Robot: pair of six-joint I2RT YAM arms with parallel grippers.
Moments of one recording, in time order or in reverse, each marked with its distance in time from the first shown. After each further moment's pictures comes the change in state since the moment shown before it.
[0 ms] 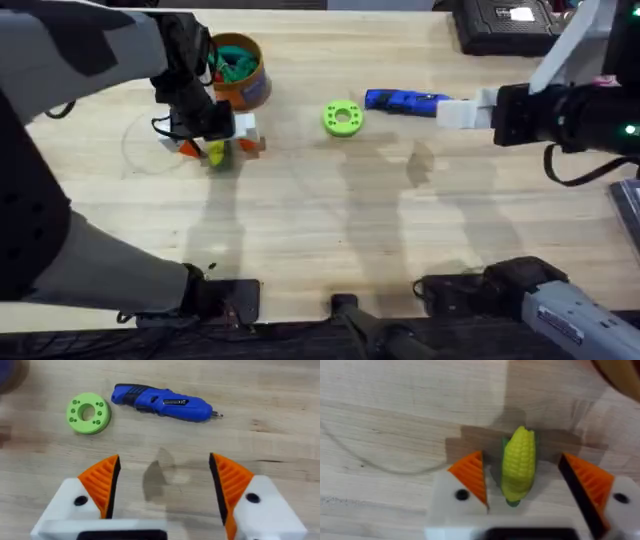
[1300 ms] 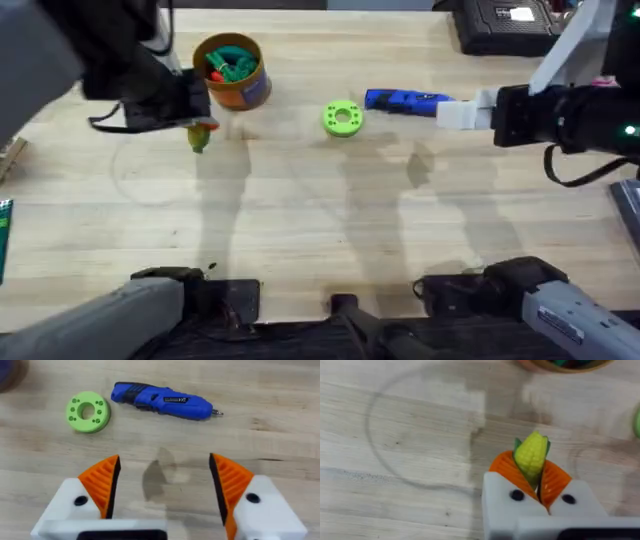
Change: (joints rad) left arm 0.000 -0.388 0.031 -0.135 -0.014 -0.002; right arm 0.000 0.000 0.000 -0.007 0.000 0.000
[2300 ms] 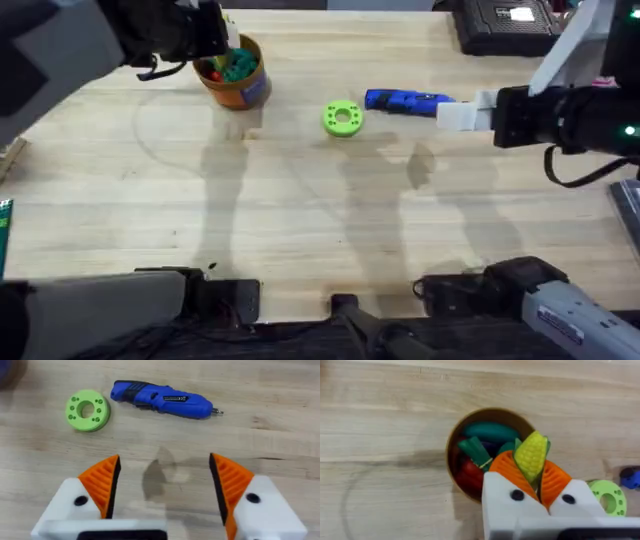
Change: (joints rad) left arm 0.000 0.165 0.002 0.660 0.162 0.098; right arm 0.000 0.000 0.000 -0.006 0.000 0.000
